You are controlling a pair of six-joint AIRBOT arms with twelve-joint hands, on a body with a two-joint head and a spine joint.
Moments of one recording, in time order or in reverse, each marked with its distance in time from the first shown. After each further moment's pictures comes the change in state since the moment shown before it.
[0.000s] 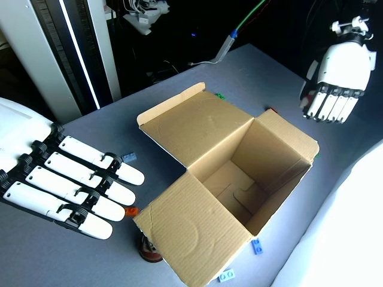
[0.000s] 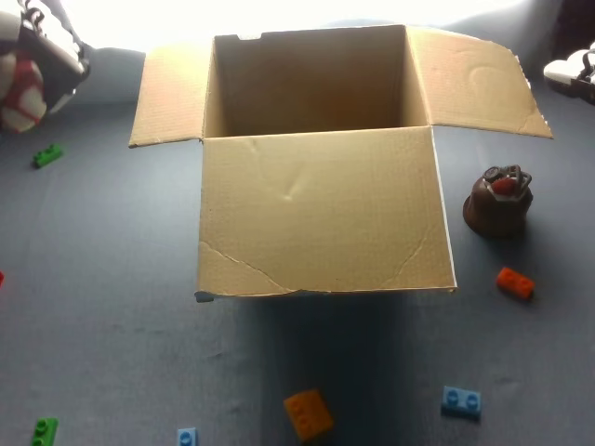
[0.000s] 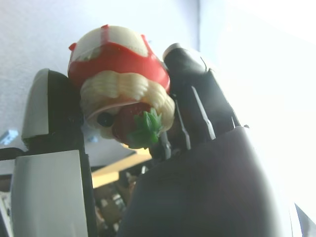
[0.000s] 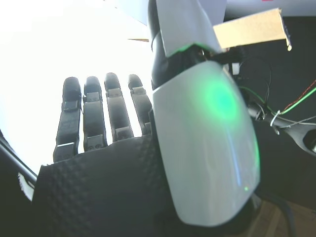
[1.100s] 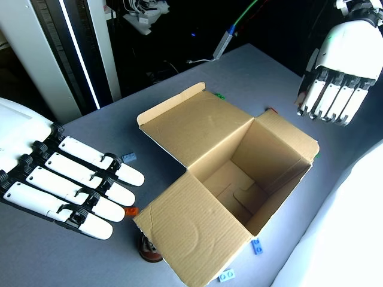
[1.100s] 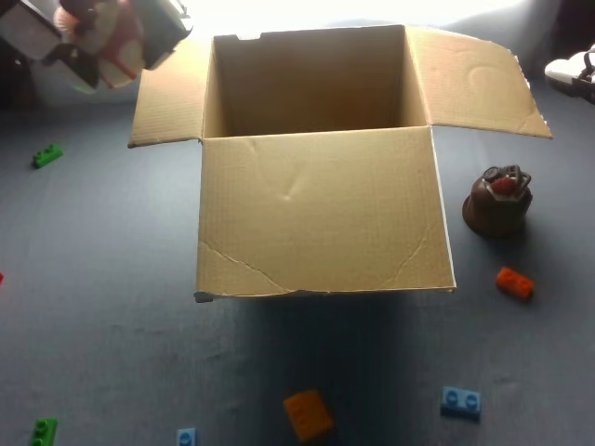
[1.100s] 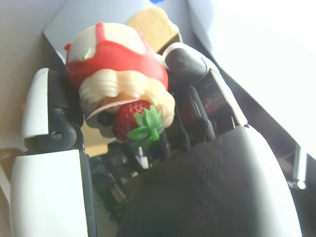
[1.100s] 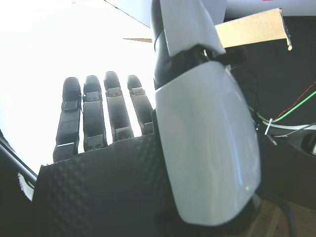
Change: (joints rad) left arm -0.175 -0.076 -0.159 0.139 -0.006 -0.068; right arm 0.000 0.000 0.000 0.000 0.000 -0.001
